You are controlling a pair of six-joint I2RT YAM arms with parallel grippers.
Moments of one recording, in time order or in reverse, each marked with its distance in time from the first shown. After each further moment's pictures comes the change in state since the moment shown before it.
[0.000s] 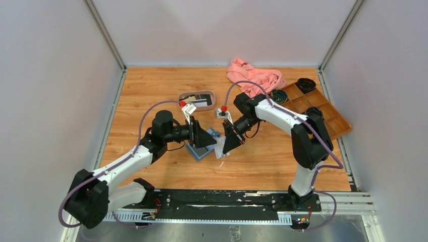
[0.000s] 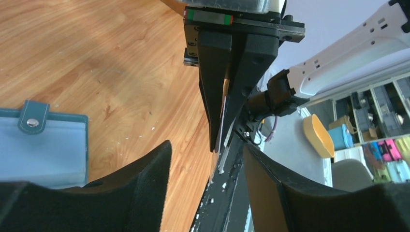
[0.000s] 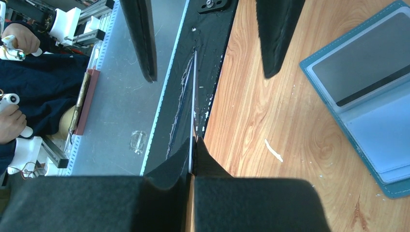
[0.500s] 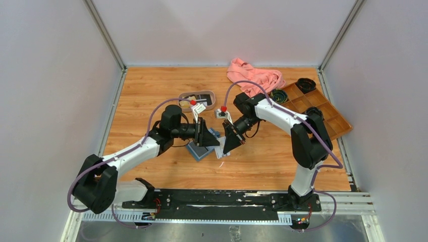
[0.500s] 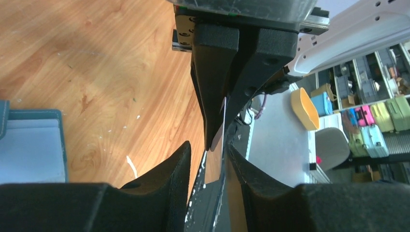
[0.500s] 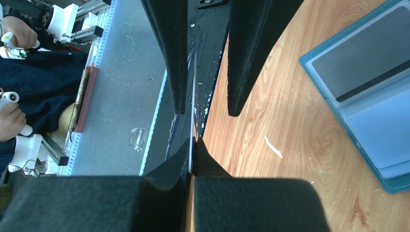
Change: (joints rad) left arm -0.027 0.174 0.100 -0.038 0.120 0.035; right arm 0.002 0.007 0.011 -0.024 0.017 -0.012
